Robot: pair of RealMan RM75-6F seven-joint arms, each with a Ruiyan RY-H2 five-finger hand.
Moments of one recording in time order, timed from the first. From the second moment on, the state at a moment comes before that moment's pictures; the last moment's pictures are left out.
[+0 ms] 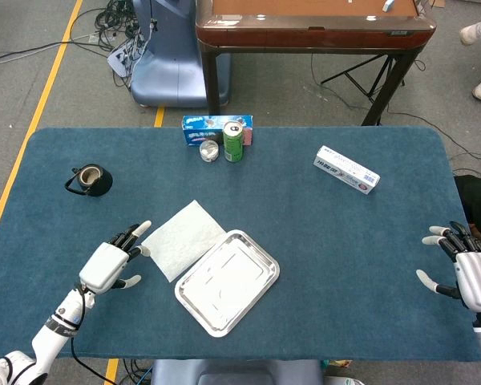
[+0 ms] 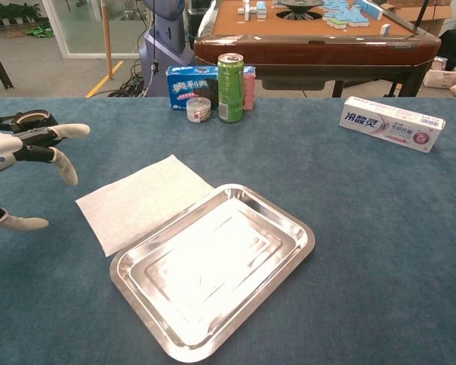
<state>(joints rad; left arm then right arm) -0.44 -1.50 -0.02 -1.19 1.72 1.27 -0.14 0.09 -1.05 0.07 -1.61 -1.50 1.46 0.13</state>
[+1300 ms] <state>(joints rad) -0.50 -1.64 0.01 -0.99 1.64 1.20 -0.11 0.09 -1.05 0.06 -1.61 -1.50 1.46 0.13</state>
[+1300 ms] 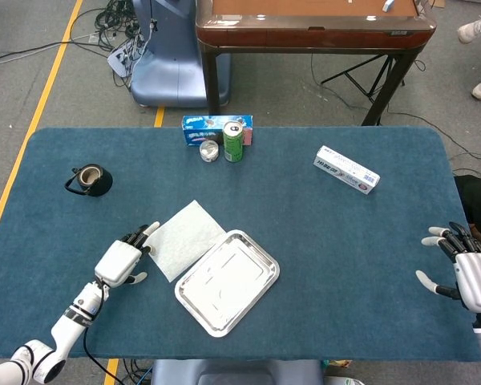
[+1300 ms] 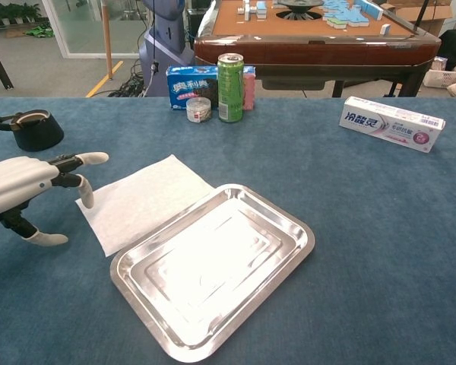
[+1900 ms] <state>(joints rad) -0.51 -1.68 0.01 -0.96 1.60 1.18 -0.09 0.08 -1.05 0.07 -1.61 -1.50 1.46 0.14</state>
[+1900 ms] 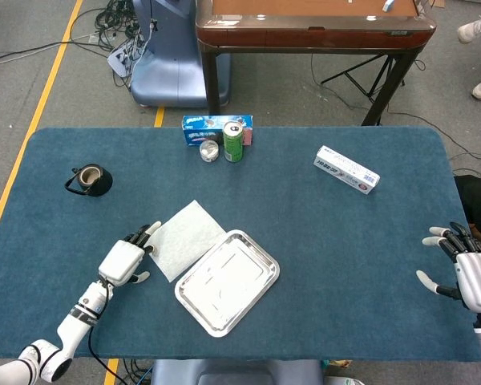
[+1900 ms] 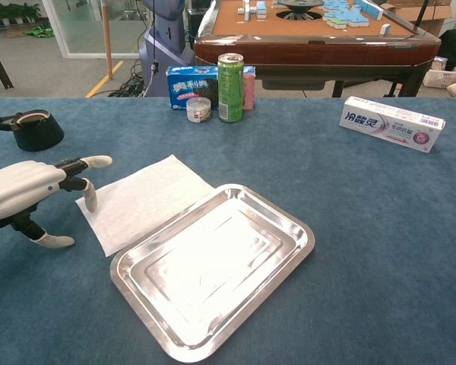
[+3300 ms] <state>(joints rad) -0.52 -1.77 -0.04 -0.91 1.54 1.20 -0.11 0.09 -1.05 0.07 -1.60 -1.49 1.46 0.15</state>
